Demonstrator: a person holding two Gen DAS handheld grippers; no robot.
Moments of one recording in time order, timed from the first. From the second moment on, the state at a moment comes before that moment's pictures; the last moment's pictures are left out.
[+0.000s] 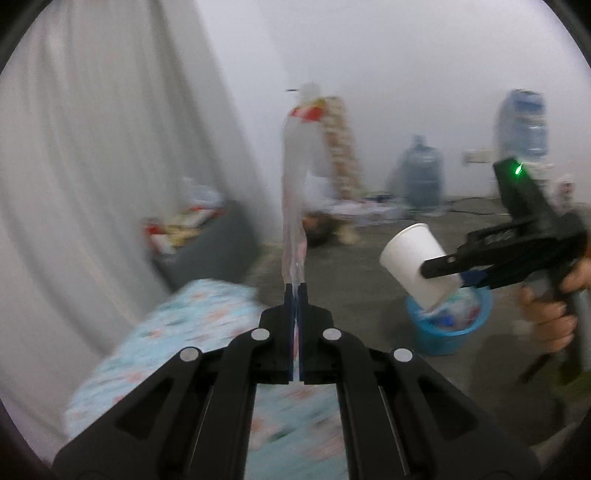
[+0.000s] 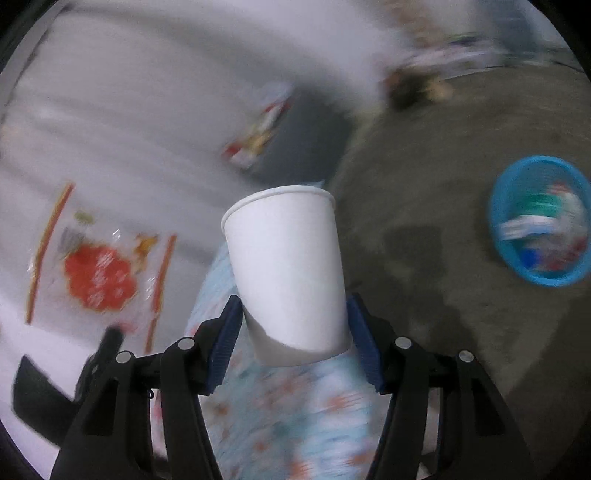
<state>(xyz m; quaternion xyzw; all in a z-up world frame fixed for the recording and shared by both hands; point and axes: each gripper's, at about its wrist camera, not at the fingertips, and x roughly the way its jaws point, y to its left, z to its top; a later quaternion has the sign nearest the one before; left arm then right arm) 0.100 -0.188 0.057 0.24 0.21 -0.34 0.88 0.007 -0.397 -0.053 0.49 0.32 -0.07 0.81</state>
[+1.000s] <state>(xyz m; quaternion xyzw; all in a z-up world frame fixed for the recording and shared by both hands) 0.169 -0.511 -0.167 0.23 0.51 -0.52 0.64 -0.113 -0.589 -0.291 0.59 0.30 -0.42 0.61</state>
